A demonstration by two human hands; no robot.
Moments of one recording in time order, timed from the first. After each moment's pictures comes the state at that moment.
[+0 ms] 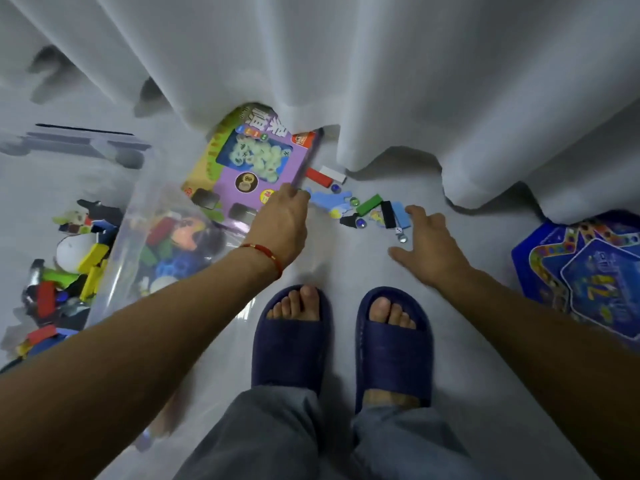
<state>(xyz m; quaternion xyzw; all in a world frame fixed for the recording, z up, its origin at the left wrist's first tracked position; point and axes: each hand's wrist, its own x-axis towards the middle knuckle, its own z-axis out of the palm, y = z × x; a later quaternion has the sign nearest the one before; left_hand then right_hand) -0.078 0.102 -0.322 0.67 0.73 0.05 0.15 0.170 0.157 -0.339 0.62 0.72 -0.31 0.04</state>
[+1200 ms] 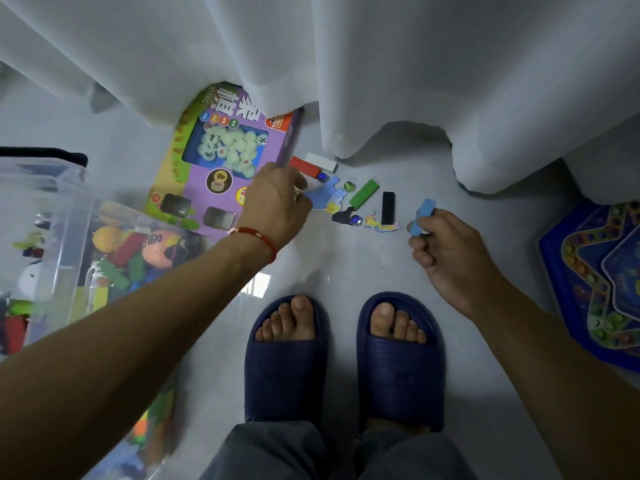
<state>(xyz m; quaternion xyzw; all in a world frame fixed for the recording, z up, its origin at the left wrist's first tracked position) -0.066 0.158 -0.335 0.57 0.79 0.10 0.20 0.183 0.159 -0.352 0.55 0.20 -0.73 -0.35</state>
